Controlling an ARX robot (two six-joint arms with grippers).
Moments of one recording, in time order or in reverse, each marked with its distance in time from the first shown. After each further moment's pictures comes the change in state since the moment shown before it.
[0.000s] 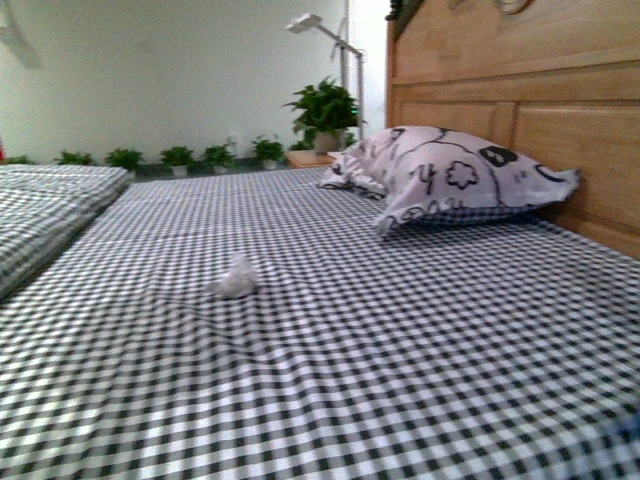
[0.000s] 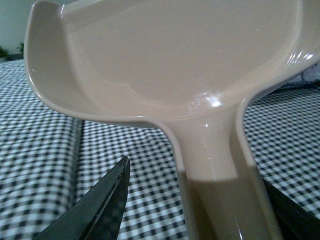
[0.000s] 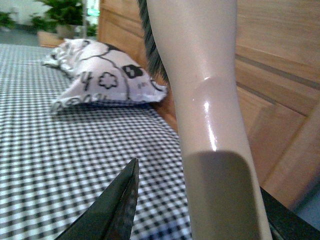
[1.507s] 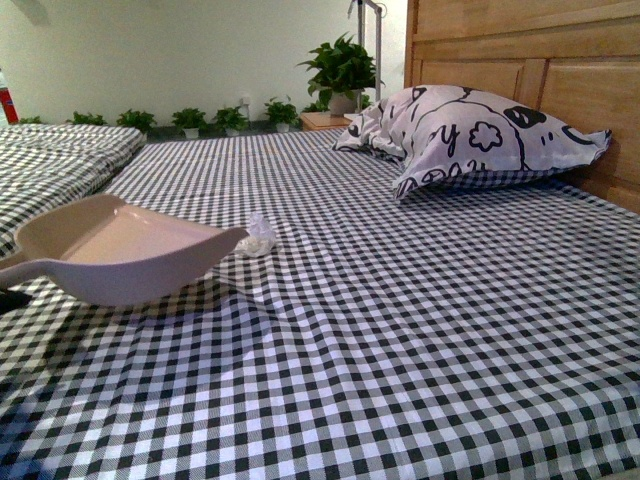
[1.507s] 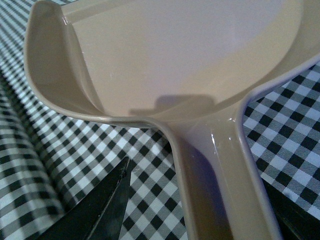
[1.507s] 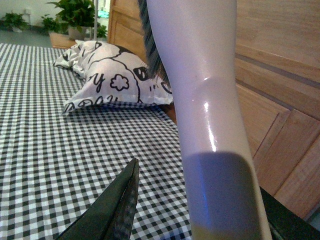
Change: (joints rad) left arm 0.201 1.331 0.729 -0.132 0.441 0.812; right arm 0.002 0.002 0.000 0.000 -0.001 0.000
